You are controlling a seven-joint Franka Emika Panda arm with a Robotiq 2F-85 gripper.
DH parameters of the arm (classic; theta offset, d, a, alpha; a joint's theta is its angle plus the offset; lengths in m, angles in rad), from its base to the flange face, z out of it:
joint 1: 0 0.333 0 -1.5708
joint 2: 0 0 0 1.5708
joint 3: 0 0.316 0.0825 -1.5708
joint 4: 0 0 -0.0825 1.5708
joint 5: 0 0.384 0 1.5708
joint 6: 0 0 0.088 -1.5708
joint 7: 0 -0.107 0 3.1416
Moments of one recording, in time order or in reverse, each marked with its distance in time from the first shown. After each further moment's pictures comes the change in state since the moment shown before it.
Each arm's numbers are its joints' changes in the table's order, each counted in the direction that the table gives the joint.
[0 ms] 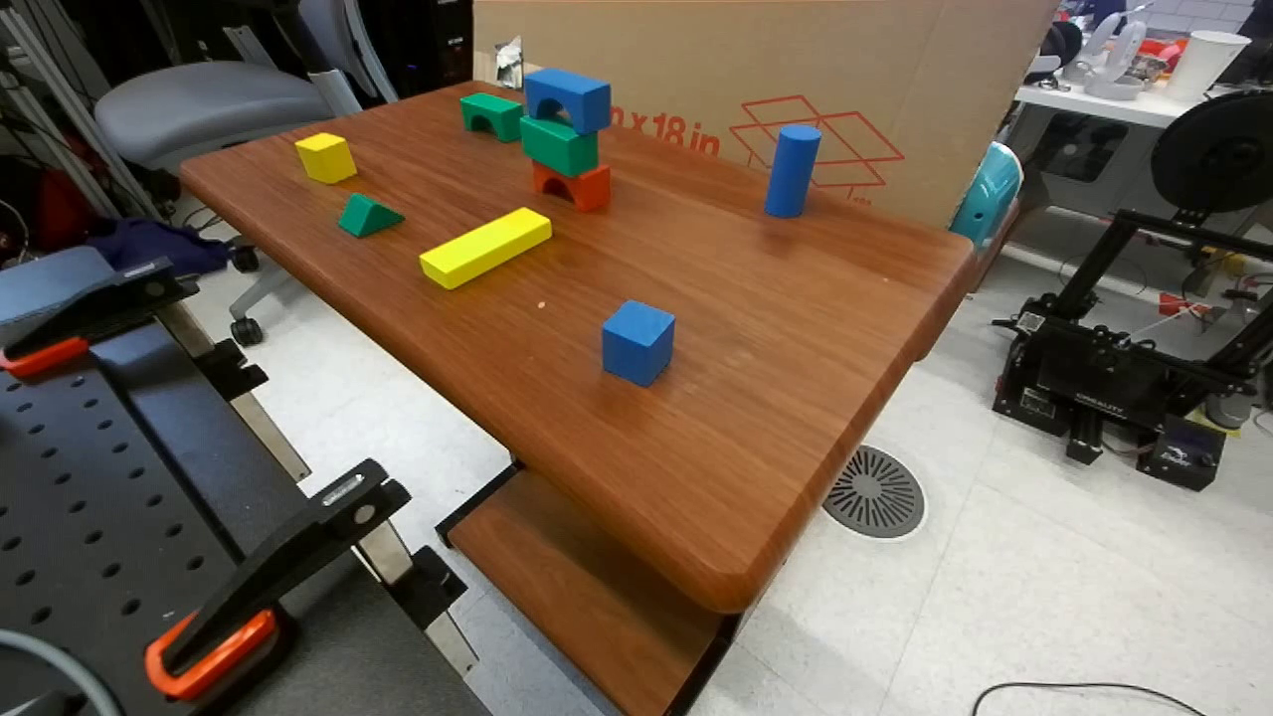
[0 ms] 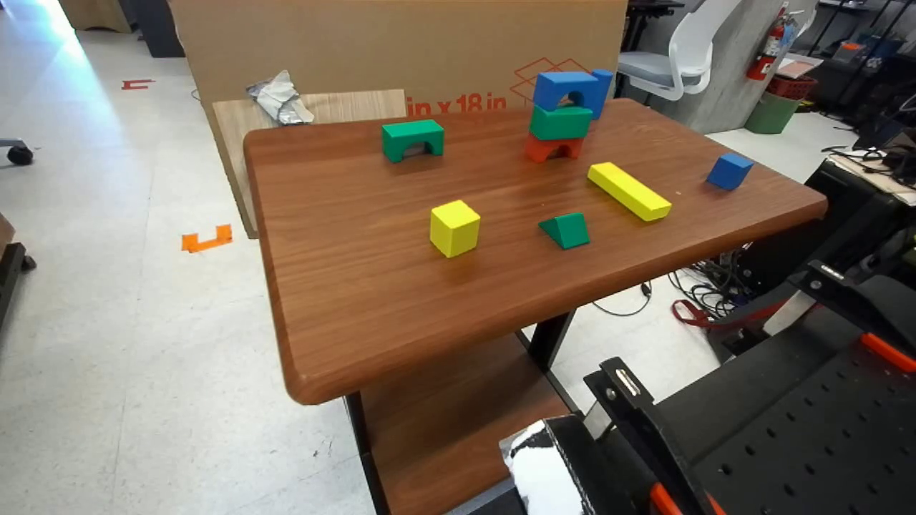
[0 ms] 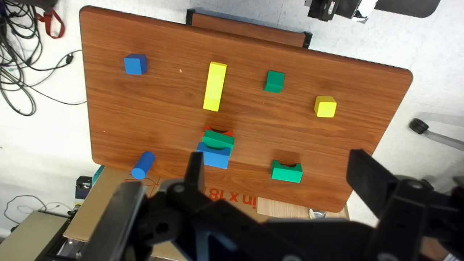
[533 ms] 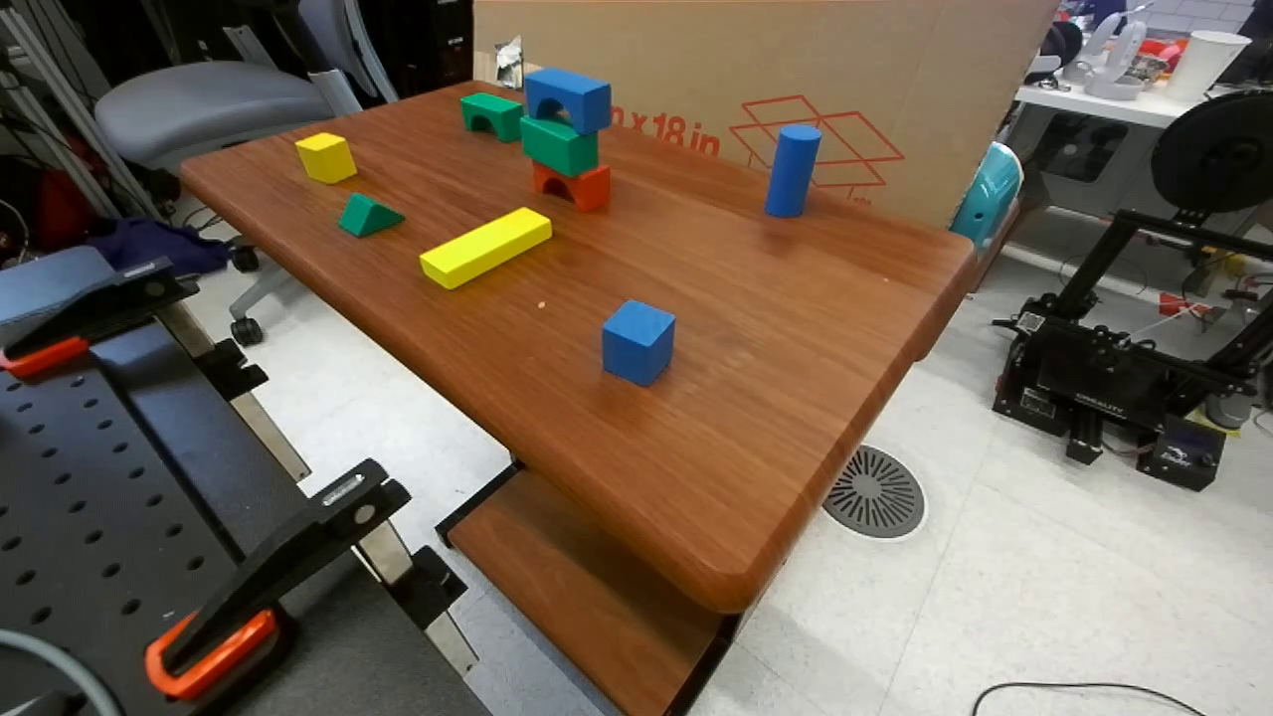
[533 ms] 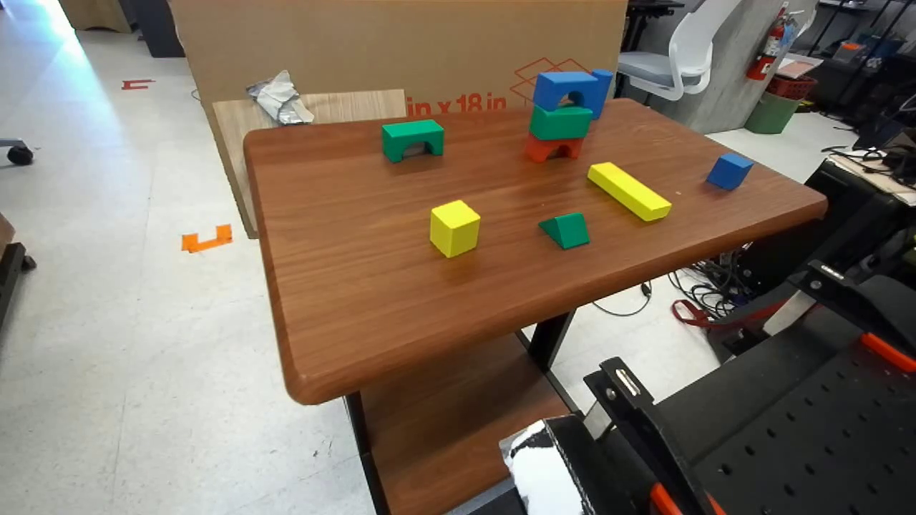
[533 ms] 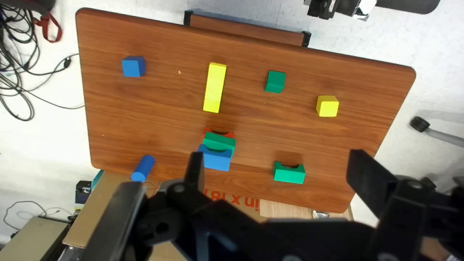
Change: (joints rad) arm 0.000 0.023 -0.010 0.002 0.001 0.019 -0.008
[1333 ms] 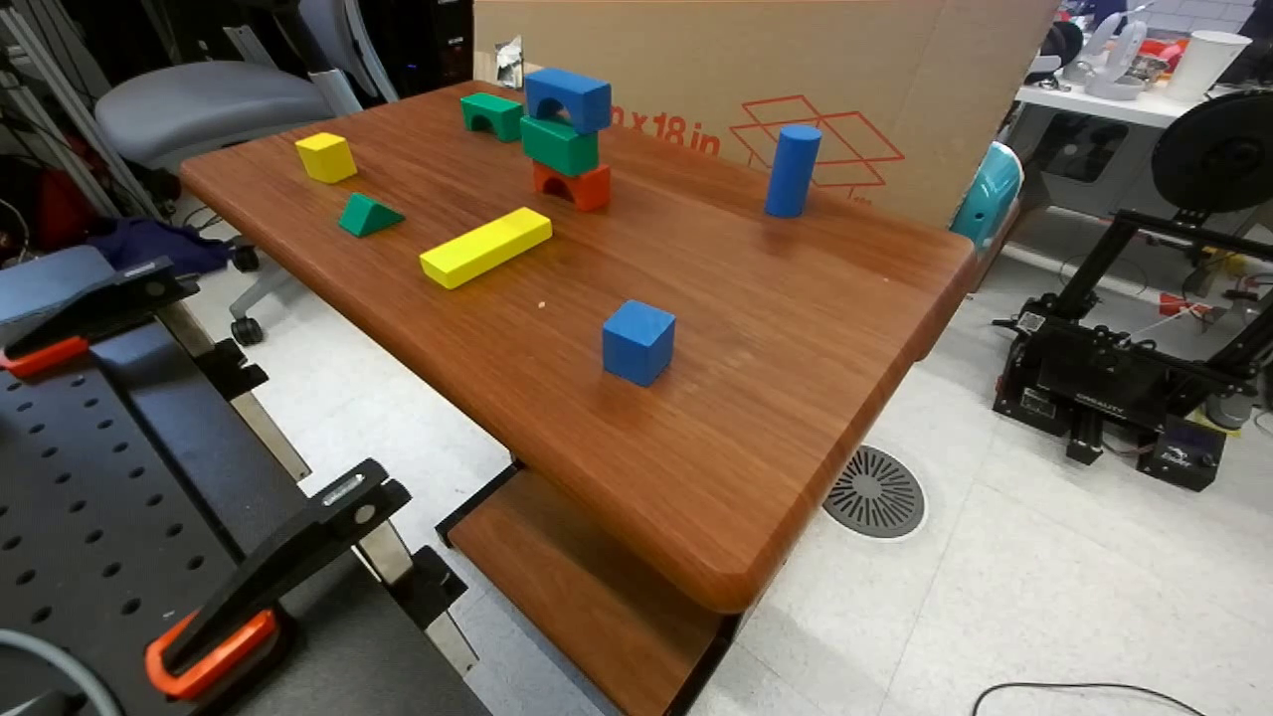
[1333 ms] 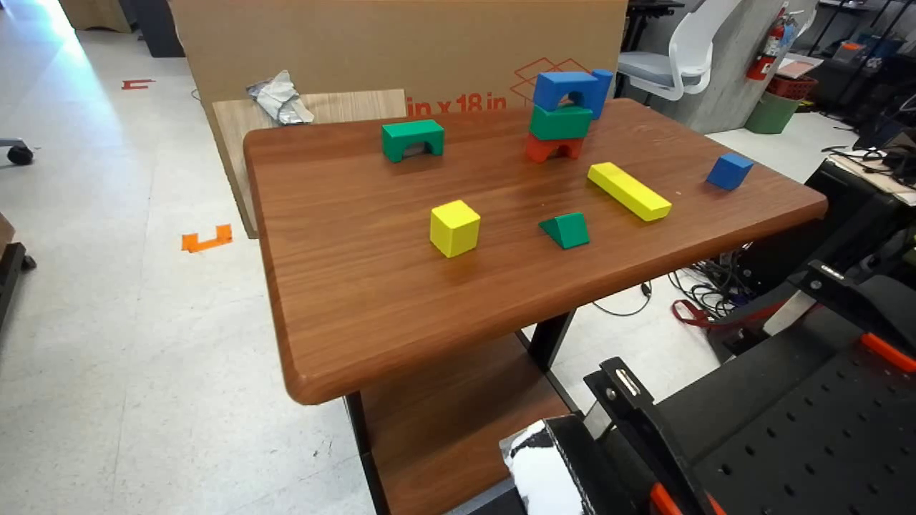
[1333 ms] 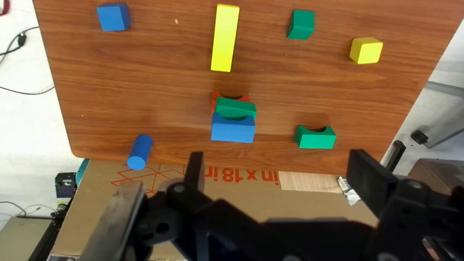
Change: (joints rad) arm -0.003 0.283 -0.157 -0.044 0.120 0.322 0.169
